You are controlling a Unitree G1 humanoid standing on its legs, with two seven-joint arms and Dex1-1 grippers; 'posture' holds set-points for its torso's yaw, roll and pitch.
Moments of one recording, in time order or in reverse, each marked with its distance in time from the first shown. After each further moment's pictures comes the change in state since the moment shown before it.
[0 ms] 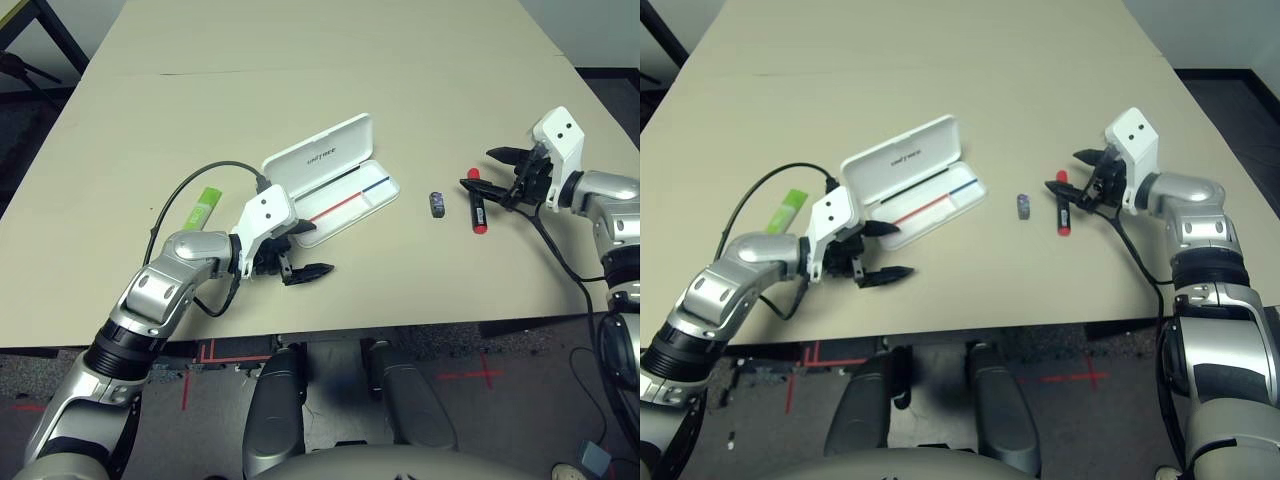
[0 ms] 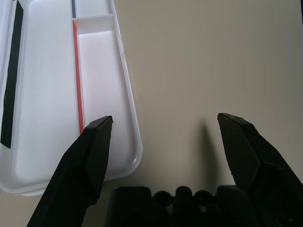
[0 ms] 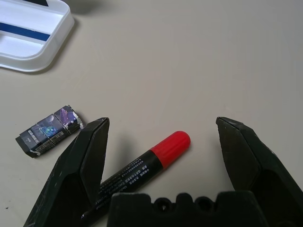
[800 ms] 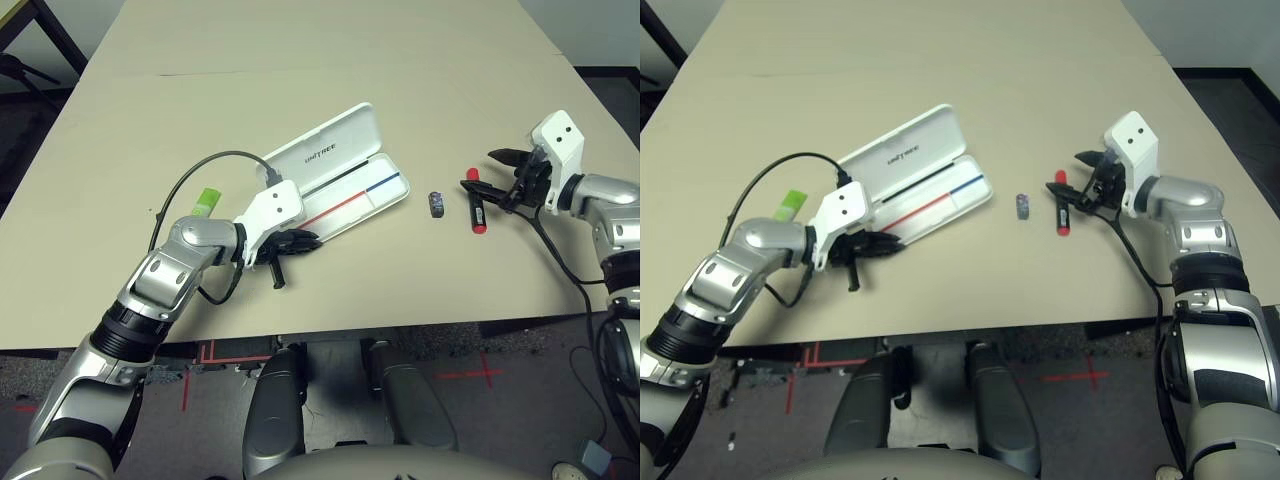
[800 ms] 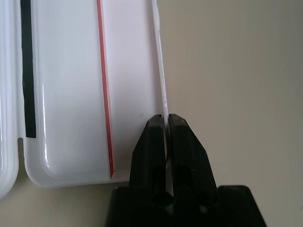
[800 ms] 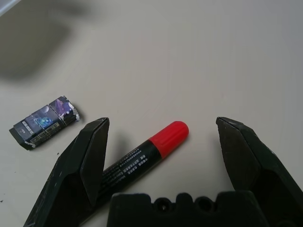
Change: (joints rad) left arm -0.102 0.025 -0.050 0.078 0.092 0.014 -0.070; right arm 0.038 0.002 -0.001 -0.031 0.002 0.000 -0.029
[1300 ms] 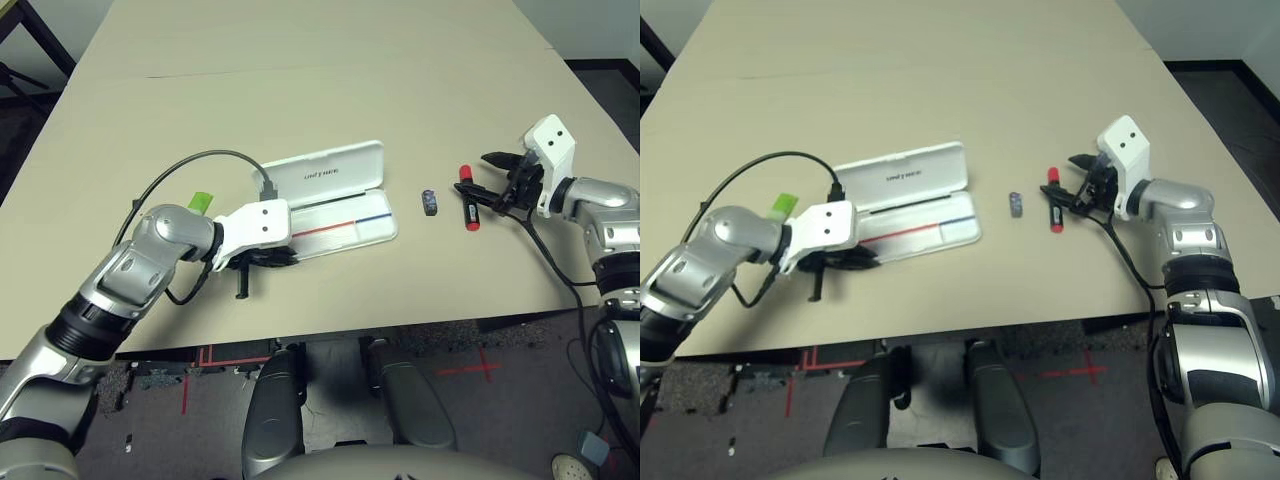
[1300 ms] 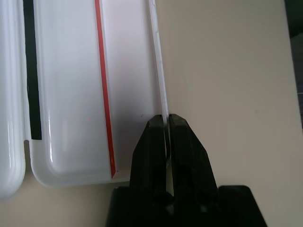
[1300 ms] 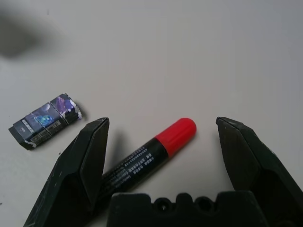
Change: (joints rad) left arm 0.031 0.233 -0.052 -0.120 0.073 -0.119 -0.220; right arm -0.018 0.041 0.003 0.019 -0.014 -0.021 -0.003
